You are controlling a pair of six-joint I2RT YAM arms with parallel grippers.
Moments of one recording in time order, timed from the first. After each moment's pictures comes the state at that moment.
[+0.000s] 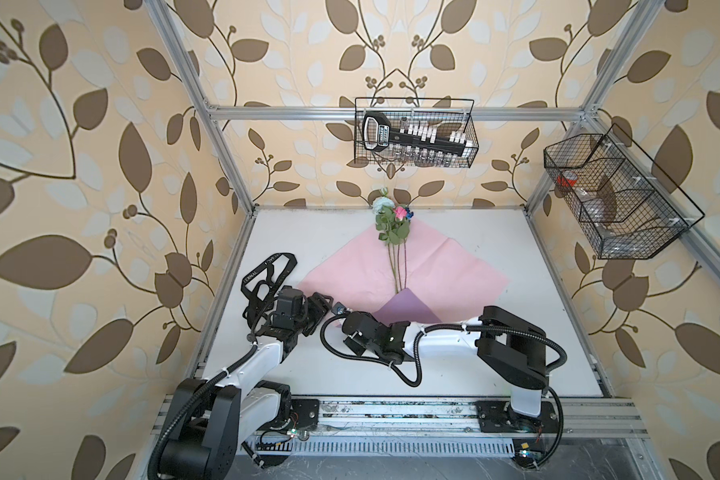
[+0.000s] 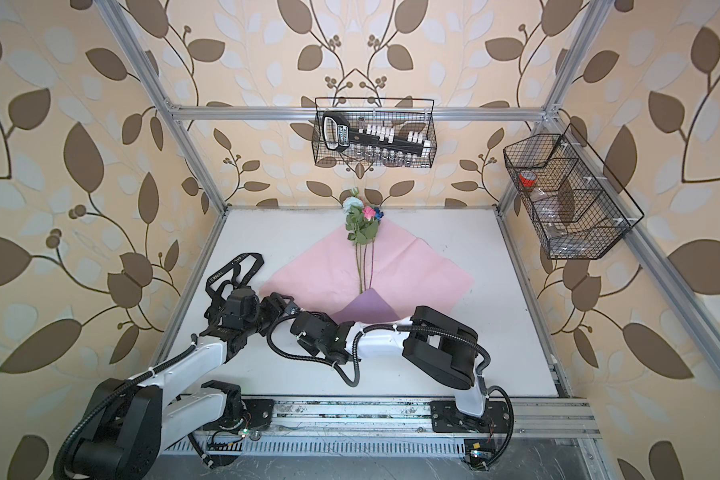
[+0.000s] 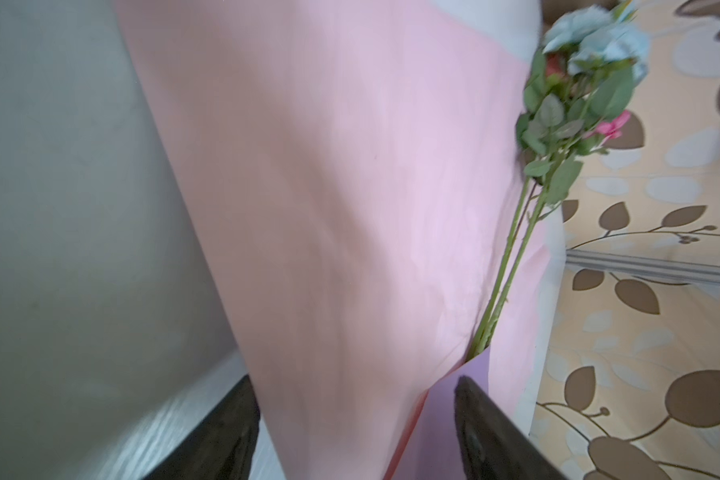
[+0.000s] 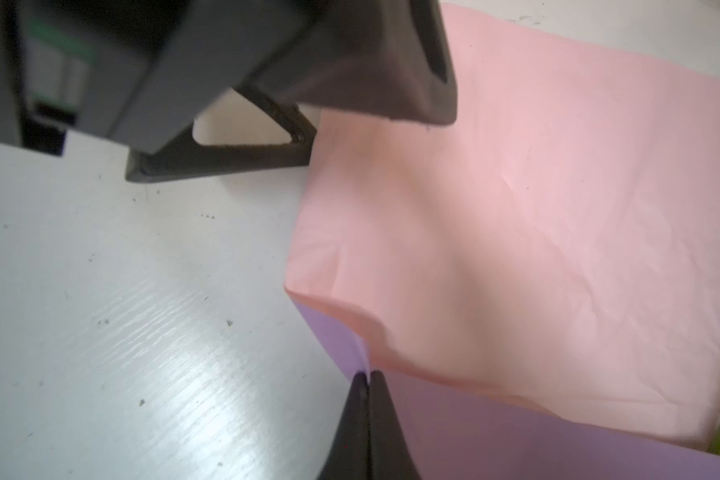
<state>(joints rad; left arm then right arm) -0.14 1.05 0.30 0.09 0.24 -1.05 1.18 1.93 1.14 -0.02 0.37 0.13</state>
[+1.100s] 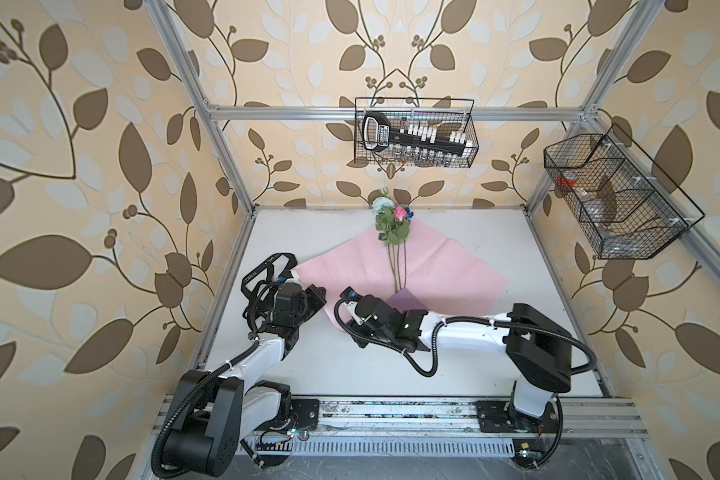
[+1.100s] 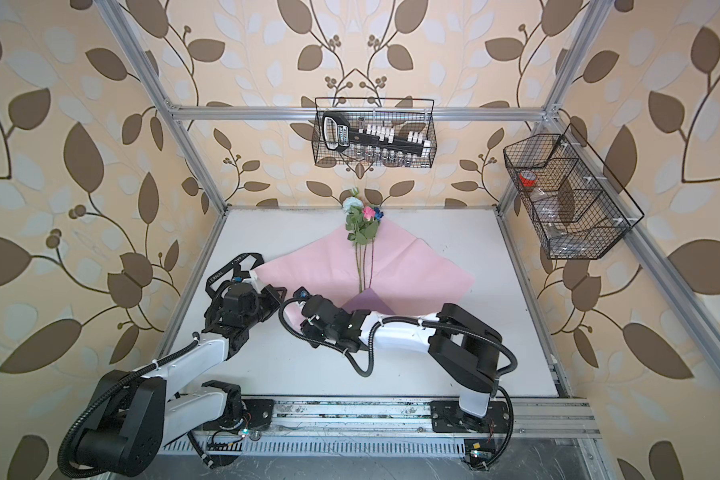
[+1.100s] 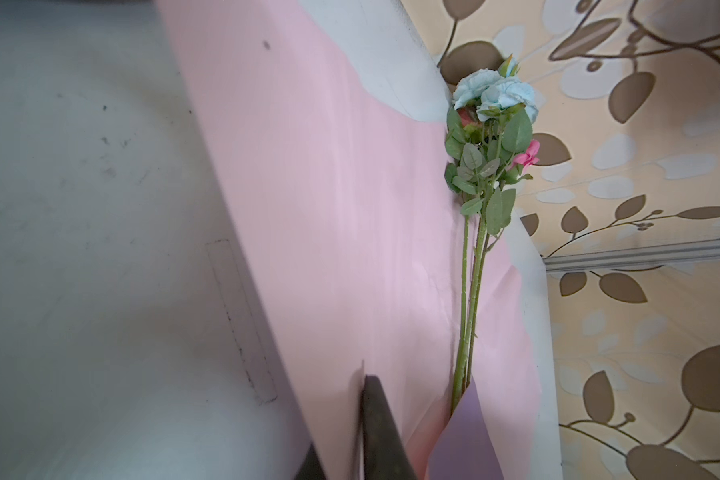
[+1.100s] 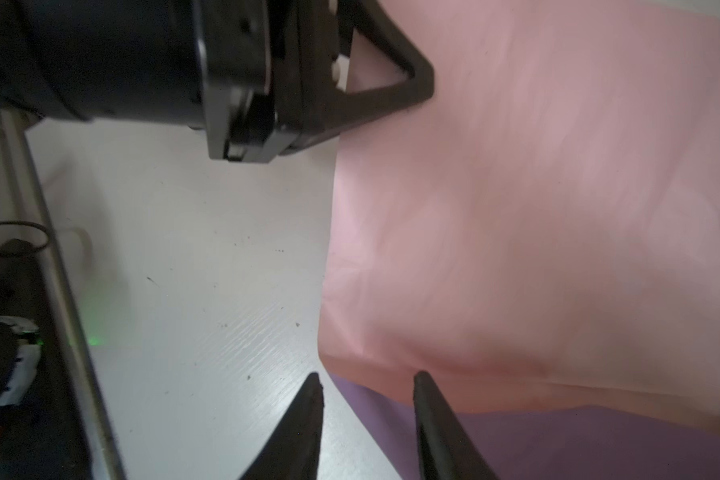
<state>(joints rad) -0.14 1.12 0.32 0.27 0.19 -0.92 1.08 1.74 1.08 -0.05 0.11 0.30</state>
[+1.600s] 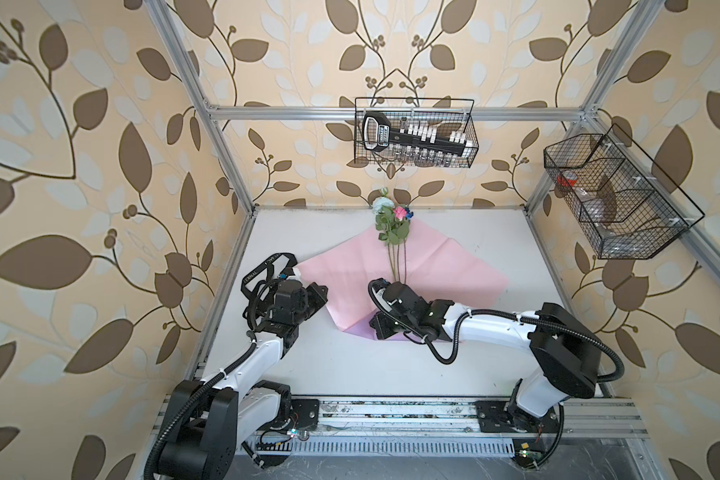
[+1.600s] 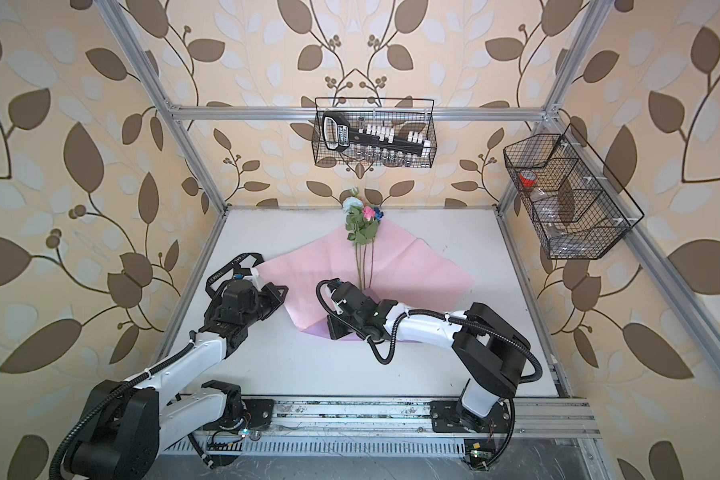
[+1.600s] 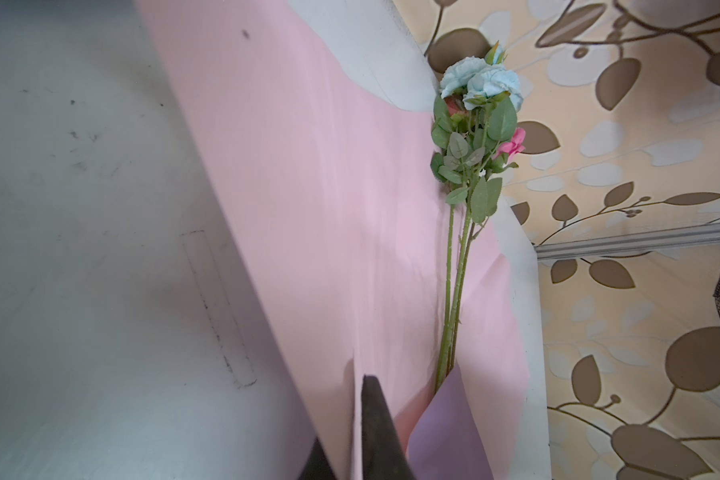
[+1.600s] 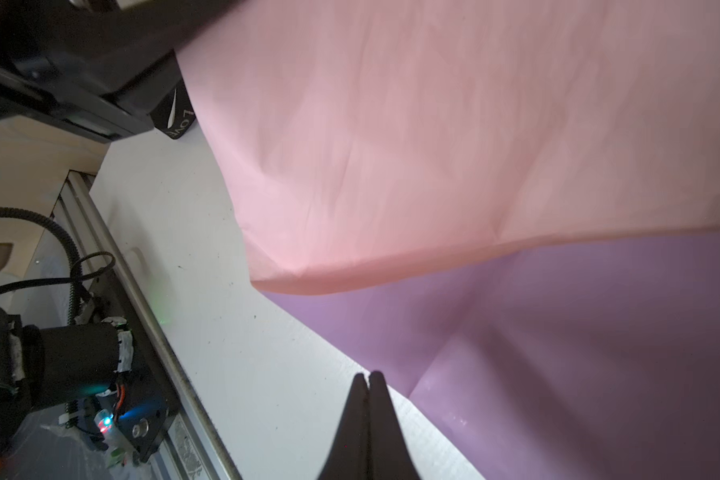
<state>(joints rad) -0.17 1.07 0.38 0.16 0.20 -0.91 0.95 1.67 0.96 -0.13 -0.12 0.55</state>
